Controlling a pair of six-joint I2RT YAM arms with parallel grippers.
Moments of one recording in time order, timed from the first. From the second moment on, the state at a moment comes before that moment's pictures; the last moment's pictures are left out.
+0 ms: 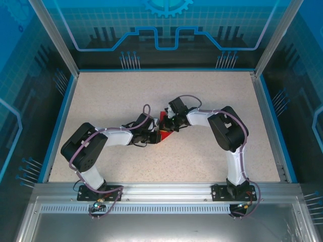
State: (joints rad) left arm -0.58 1.71 0.76 -0.02 0.27 -0.52; right arm 0.57 2.08 1.25 -0.21 -0.54 0.73
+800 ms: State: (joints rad) left arm -0.57 1.72 0.77 -0.02 0.27 -0.50; right arm 0.44 2.20 1.44 -0.25 -0.52 0.71
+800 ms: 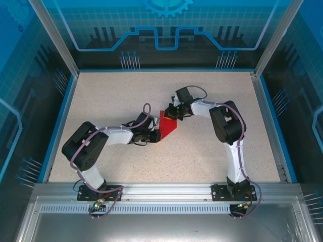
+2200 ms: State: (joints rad) left arm -0.57 1.68 1.07 -0.41 0.26 -0.45; right arm 0.36 1.82 1.04 -0.20 -0.62 0.62
